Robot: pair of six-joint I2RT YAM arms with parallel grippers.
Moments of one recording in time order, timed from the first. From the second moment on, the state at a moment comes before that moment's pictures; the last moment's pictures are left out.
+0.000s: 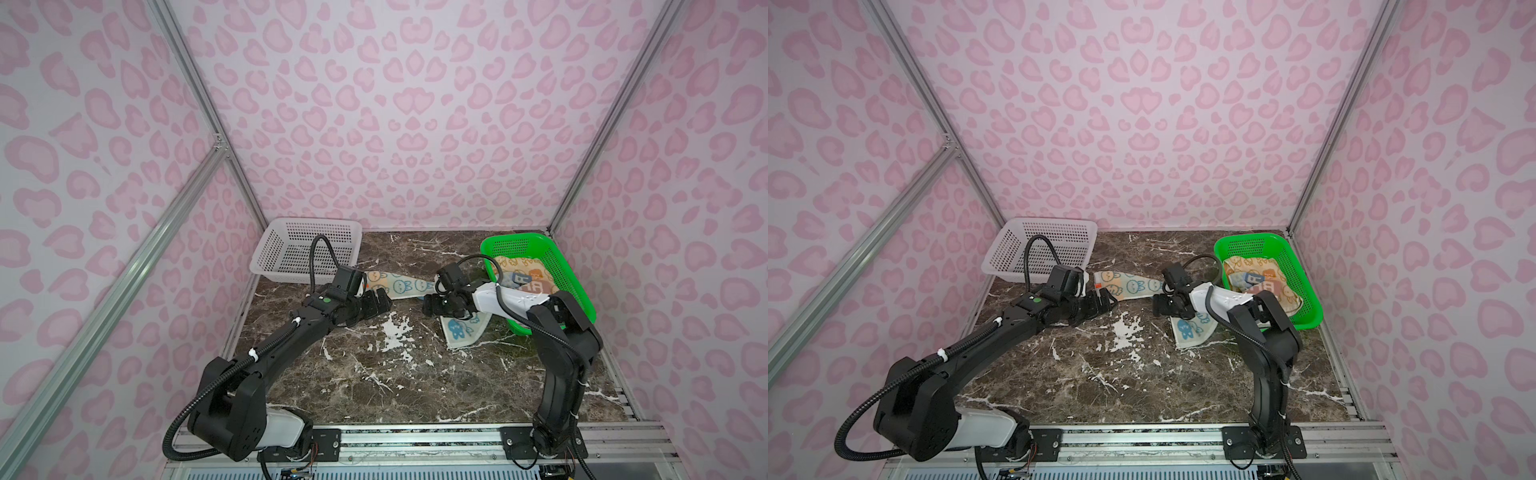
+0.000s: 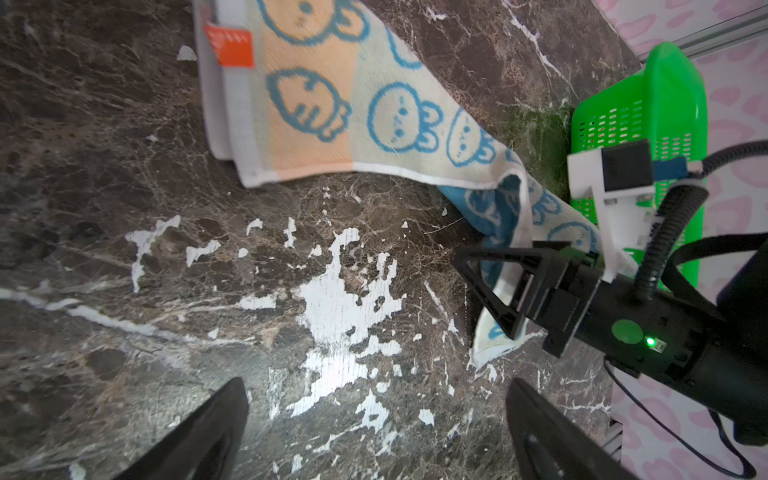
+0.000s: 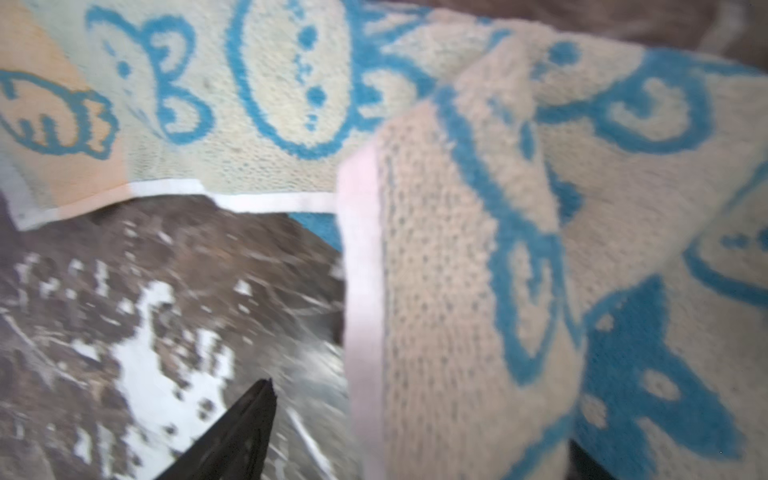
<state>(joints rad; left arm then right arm) -0.45 1.39 0.96 -0.48 0.21 -0.73 0.58 1.98 1.28 -0.39 -0.14 0.54</state>
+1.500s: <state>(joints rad) -0.48 1.59 0.93 -0.51 0.21 -0.70 0.71 1.80 1.06 -0.52 0.12 0.50</state>
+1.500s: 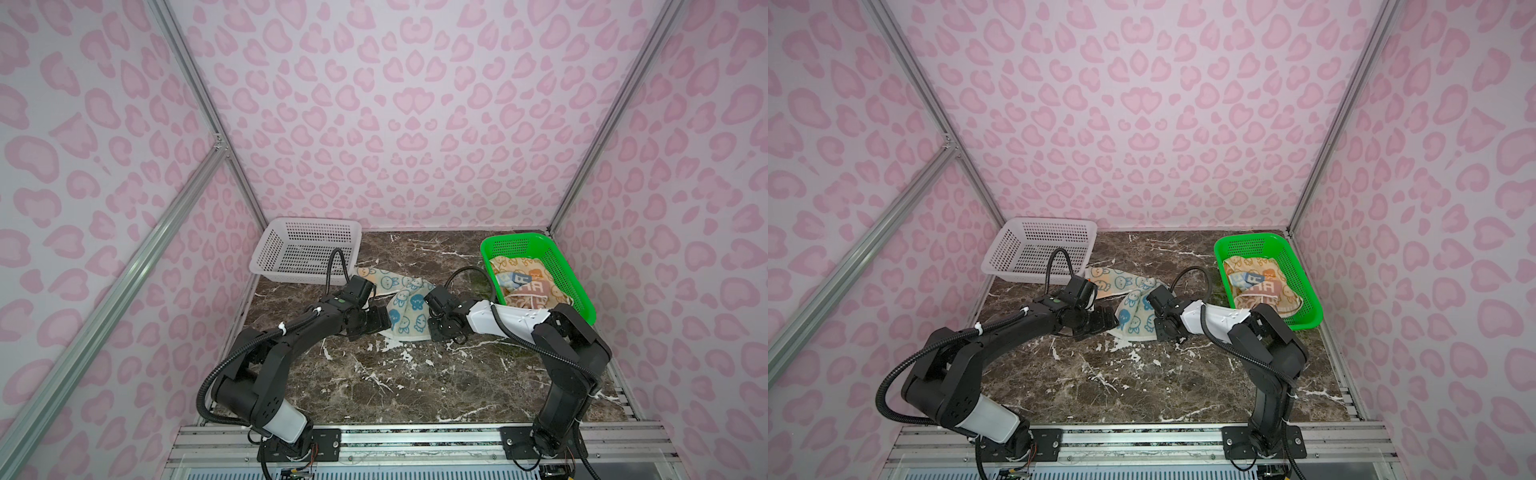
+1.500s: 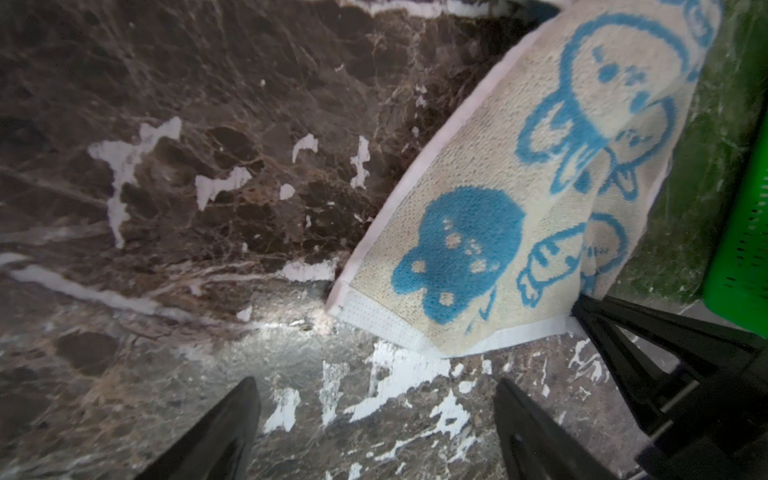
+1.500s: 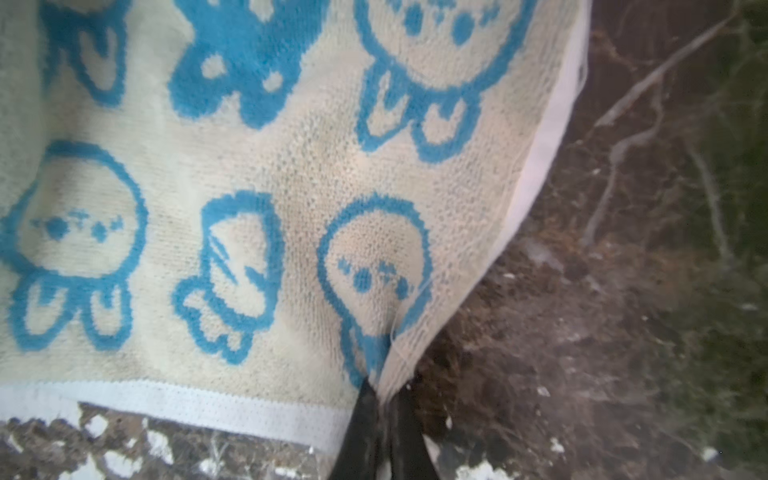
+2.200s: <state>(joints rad) -0.54 1.81 1.07 -0.61 0.11 -0.60 0.68 1.79 1.06 -0.55 0.06 0.49</state>
